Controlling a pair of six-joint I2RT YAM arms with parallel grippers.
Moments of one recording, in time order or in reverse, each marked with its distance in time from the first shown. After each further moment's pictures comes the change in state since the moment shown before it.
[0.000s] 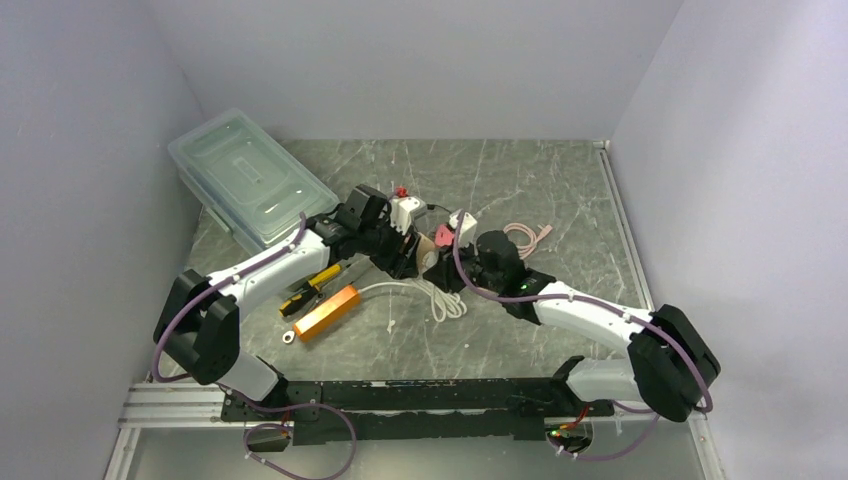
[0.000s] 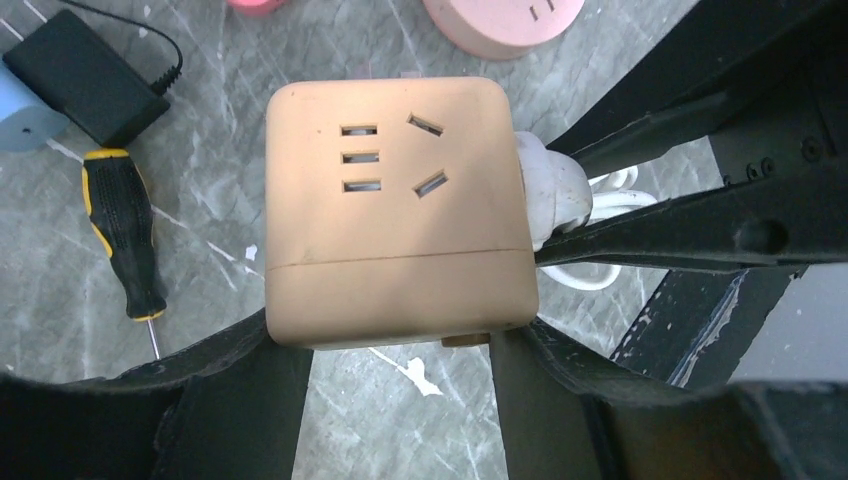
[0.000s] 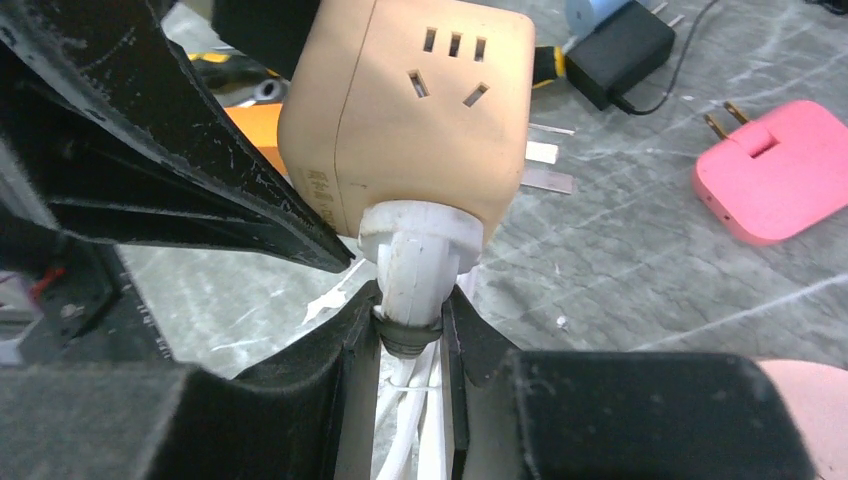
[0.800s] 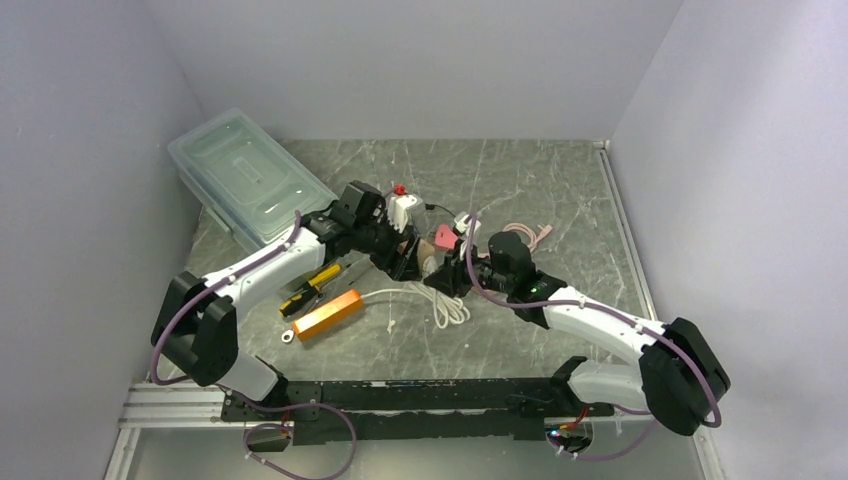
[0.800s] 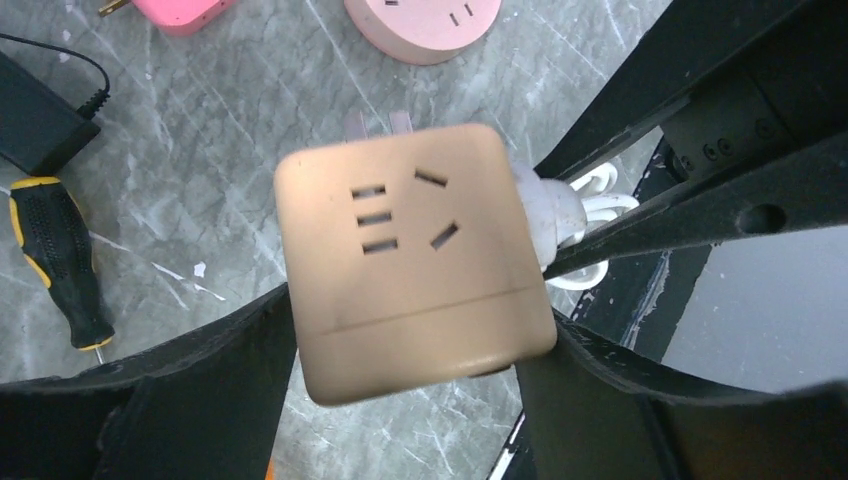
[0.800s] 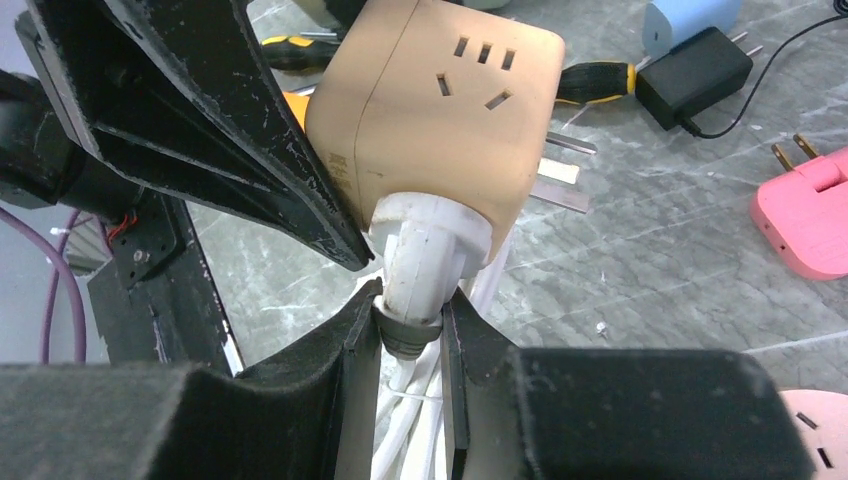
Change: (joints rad) left arm 0.024 -0.011 0.006 0.008 0.155 -0.008; right arm -0.081 -0.076 -0.048 0.040 -0.260 -0.019
